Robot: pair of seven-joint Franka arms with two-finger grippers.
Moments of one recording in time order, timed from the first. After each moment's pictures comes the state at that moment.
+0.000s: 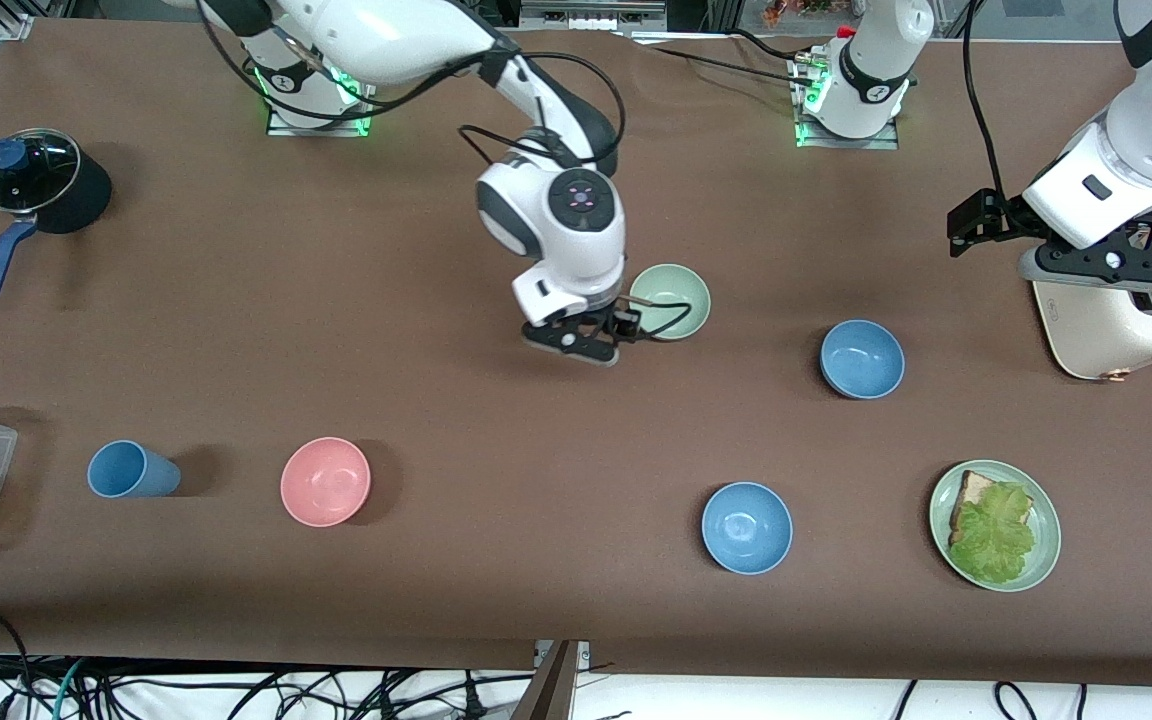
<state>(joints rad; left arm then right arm) -0.06 0.01 -0.06 -1.65 0.03 1.57 -0.02 0.64 0.75 0.16 -1.22 -0.15 2.03 1.10</state>
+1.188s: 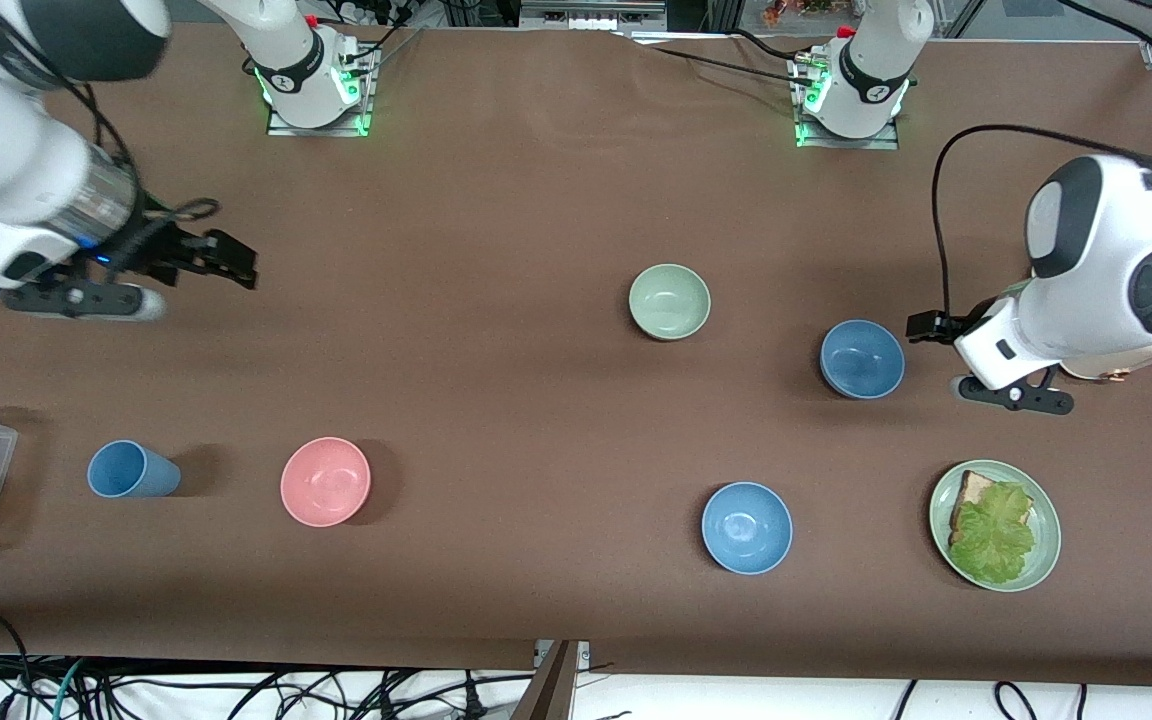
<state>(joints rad) 0.01 0.29 -0.06 -1.80 0.03 1.87 0.10 0.20 0.09 -0.03 -1.57 0.06 1.61 0.22</state>
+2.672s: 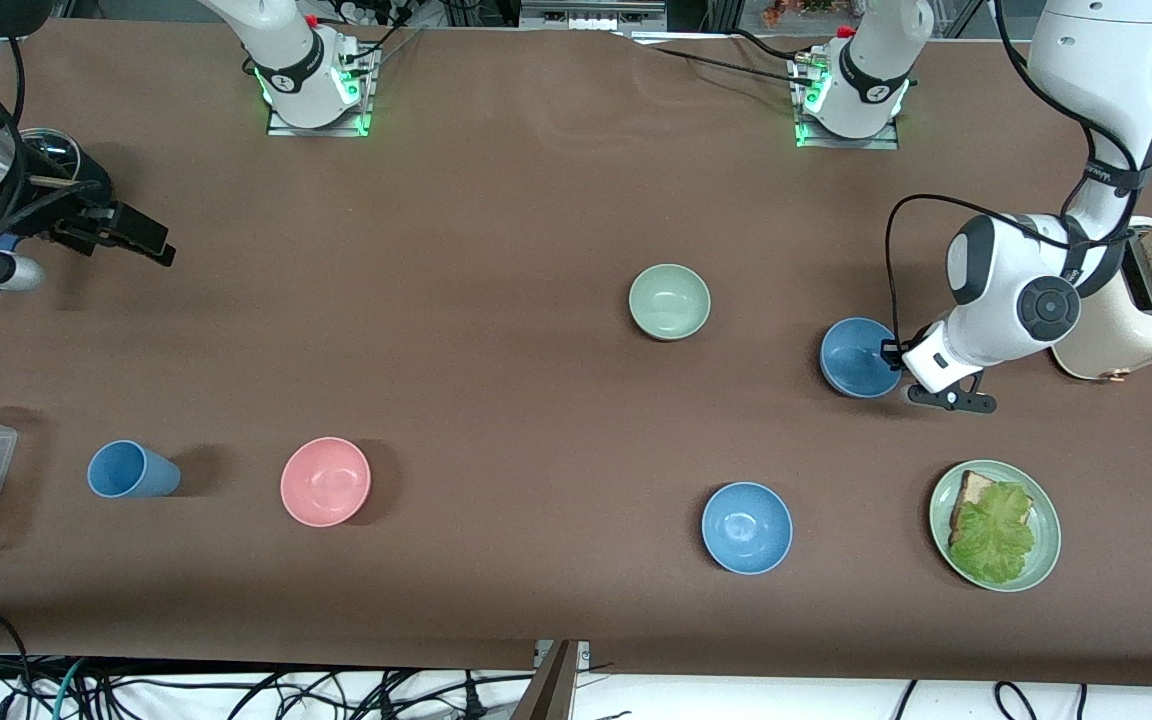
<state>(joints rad) 0.08 0.40 -0.07 -2.11 0.03 2.37 0.12 0.20 0.05 -0.12 -1.58 0.06 1.59 0.22</state>
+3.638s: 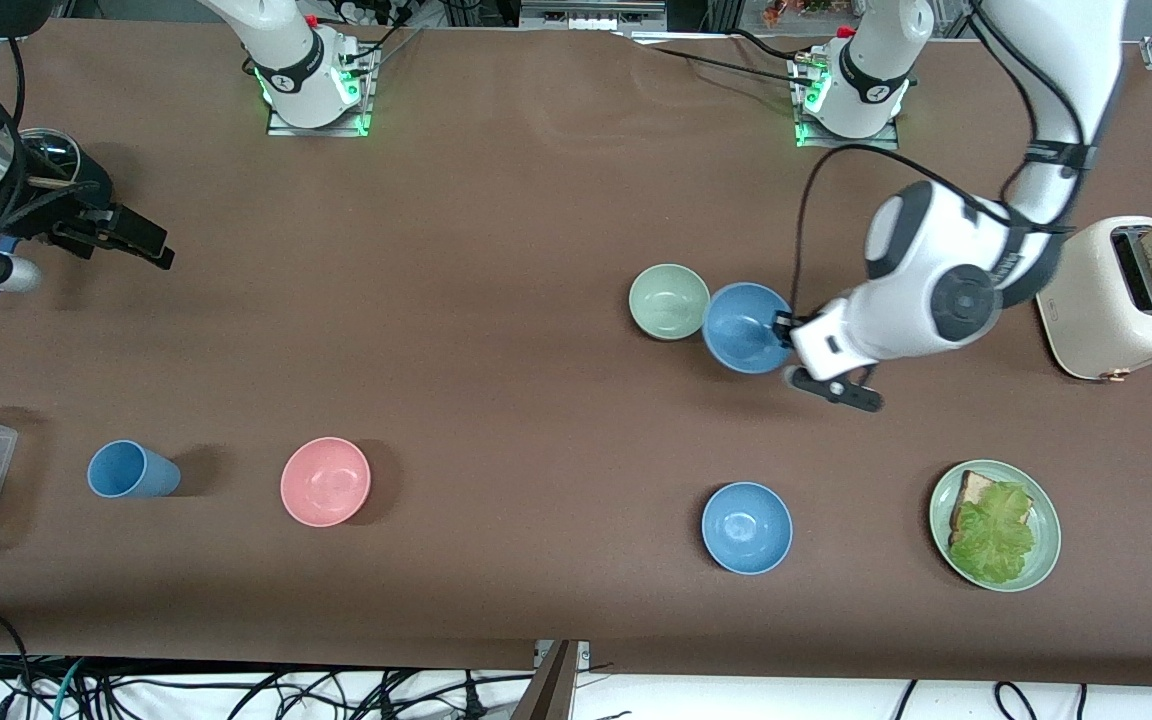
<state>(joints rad) -0.01 0.39 -0.37 -1.83 -0.11 2.00 -0.03 0.20 0.05 -0.12 -1.58 0.06 1.60 0.22</state>
